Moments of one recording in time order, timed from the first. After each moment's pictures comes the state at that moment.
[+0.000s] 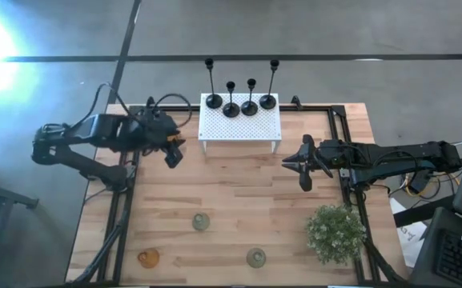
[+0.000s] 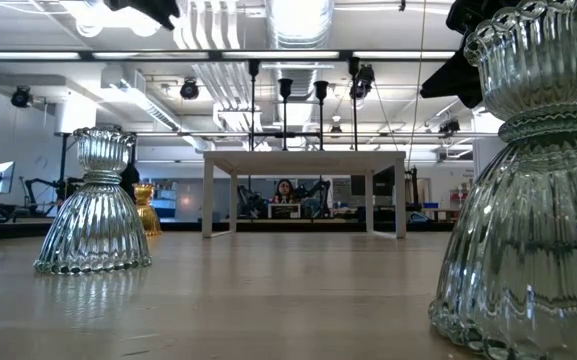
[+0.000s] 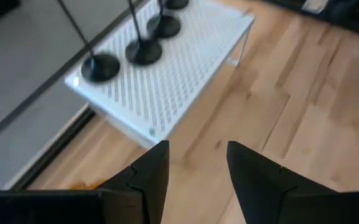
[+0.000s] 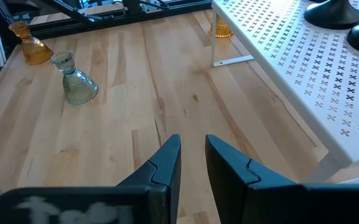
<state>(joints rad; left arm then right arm) -0.03 1.12 1.45 -1.13 -0.47 -0.44 -0.02 0.79 0.54 -0.23 0.11 0.20</state>
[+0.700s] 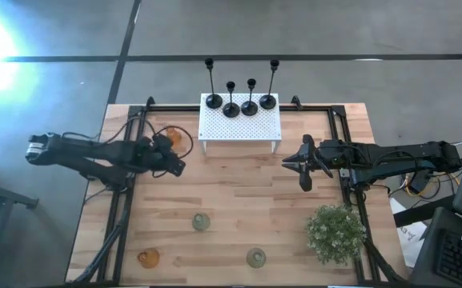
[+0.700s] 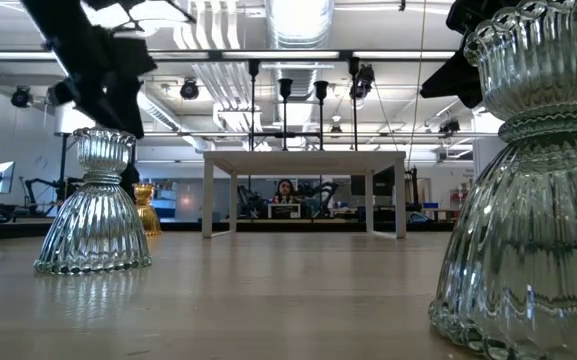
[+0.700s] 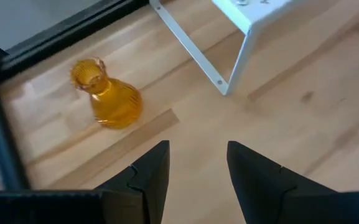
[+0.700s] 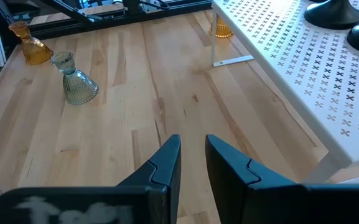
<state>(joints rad) -0.05 1.01 0.82 -0.94 -0.61 -0.92 -0.02 0.79 0.54 -0.23 0.11 0.20</state>
